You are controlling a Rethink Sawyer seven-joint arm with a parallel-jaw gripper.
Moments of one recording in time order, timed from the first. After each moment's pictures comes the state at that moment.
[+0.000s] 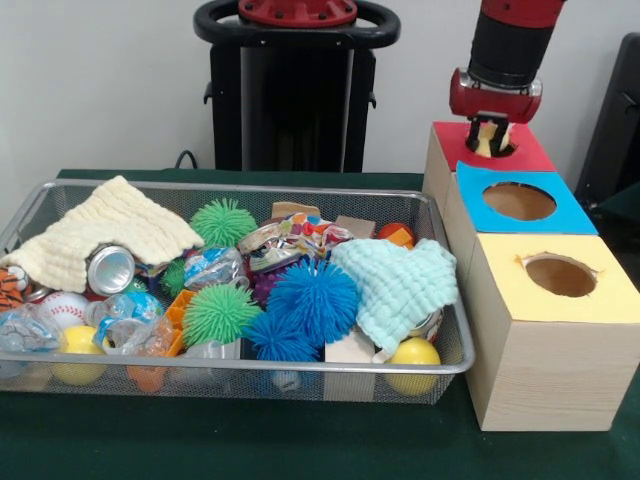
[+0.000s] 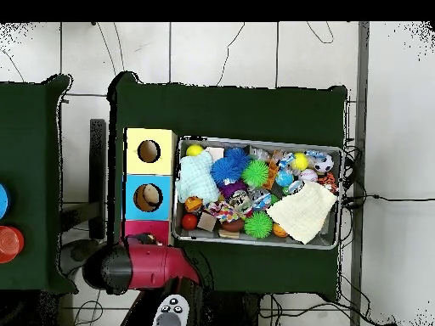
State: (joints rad) arm 0.23 -0.69 -0.14 2.01 0.18 0.31 1.84
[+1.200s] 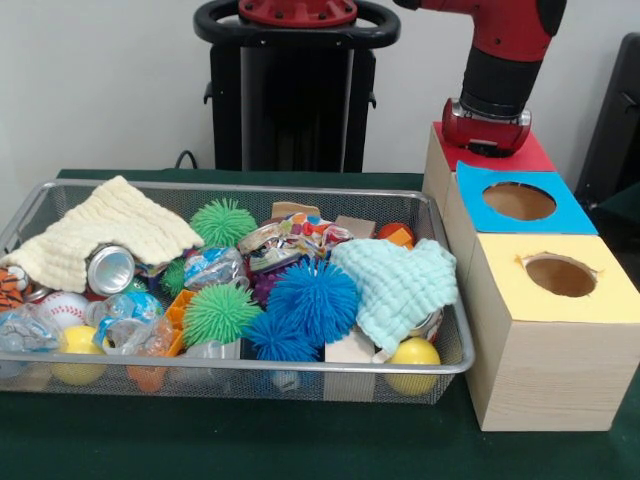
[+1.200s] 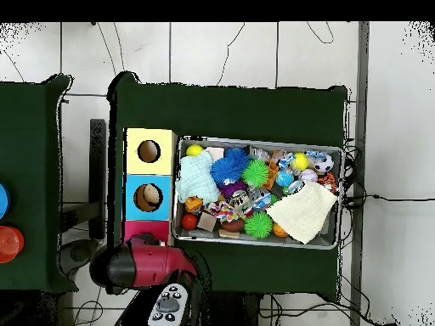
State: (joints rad) arm 0.24 -0.60 -0.14 2.00 0.18 0.21 1.84
